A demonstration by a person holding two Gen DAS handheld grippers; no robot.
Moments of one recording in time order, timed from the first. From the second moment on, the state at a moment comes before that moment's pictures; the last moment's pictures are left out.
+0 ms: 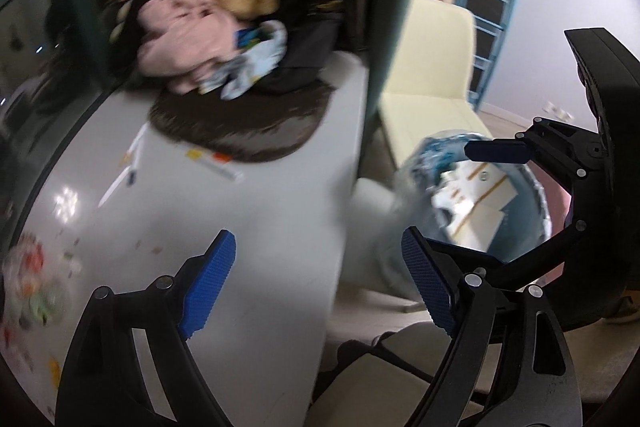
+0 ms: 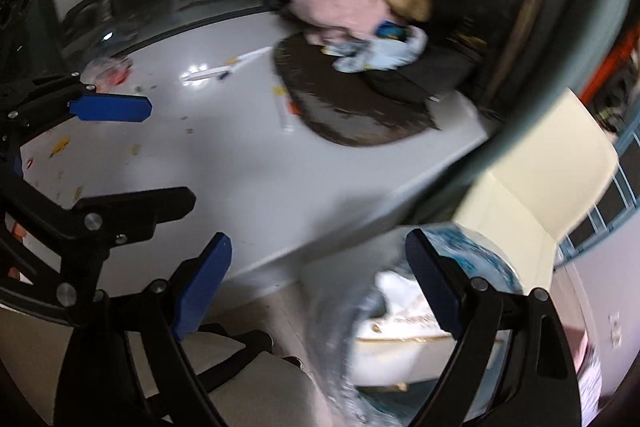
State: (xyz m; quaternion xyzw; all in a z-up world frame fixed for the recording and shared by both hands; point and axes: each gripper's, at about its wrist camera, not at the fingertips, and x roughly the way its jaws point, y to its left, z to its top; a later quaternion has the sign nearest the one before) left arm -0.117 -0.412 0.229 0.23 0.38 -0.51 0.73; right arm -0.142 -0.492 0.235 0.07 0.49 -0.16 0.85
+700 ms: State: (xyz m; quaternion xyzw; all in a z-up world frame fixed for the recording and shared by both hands) left arm -0.040 -0.258 0.217 0.16 0.43 -0.37 0.81; right arm -0.033 -0.372 0.228 0.00 0.50 -0.02 0.87
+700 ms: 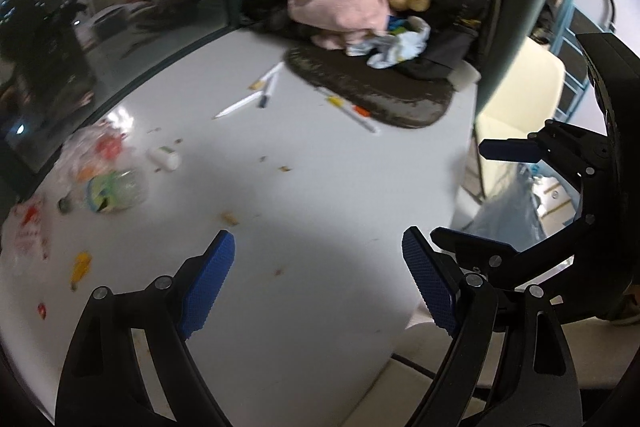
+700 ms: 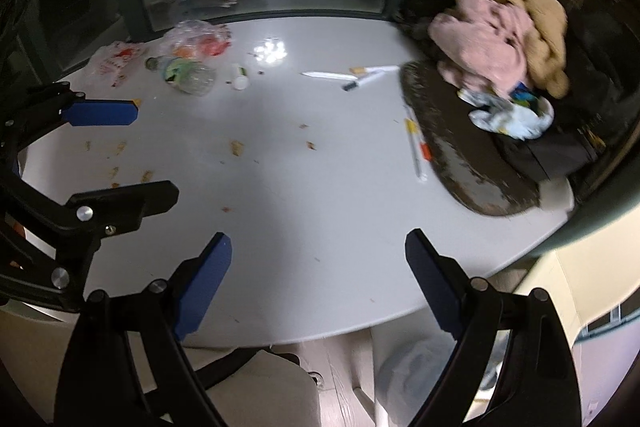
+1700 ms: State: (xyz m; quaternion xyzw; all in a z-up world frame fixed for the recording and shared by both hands) left arm 0.022 -0.085 0.208 0.06 0.45 -0.22 0.86; right arm 0.066 -0.214 0.229 -0.10 0.48 0.12 0.86
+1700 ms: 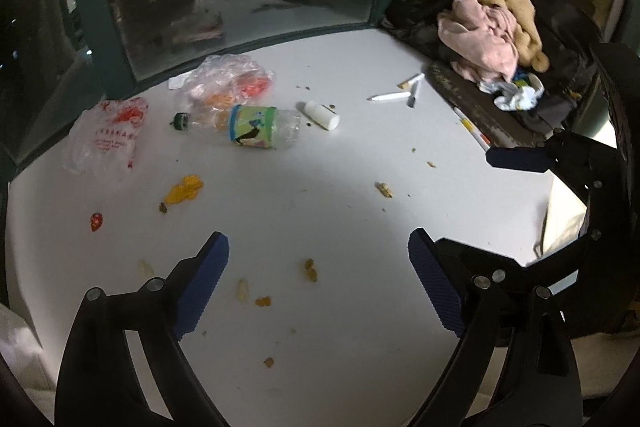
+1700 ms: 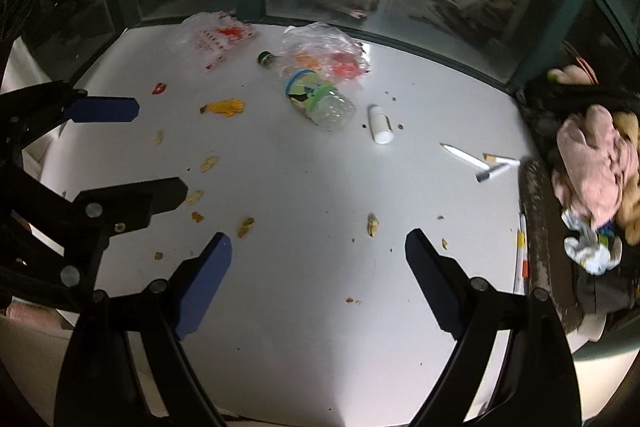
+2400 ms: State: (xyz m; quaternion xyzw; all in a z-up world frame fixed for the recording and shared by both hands) left arm 0.067 -0.052 0.239 -0.15 0.43 -0.15 0.88; right arm 0.132 -0.220 0.224 -0.10 0.47 0.18 0.86
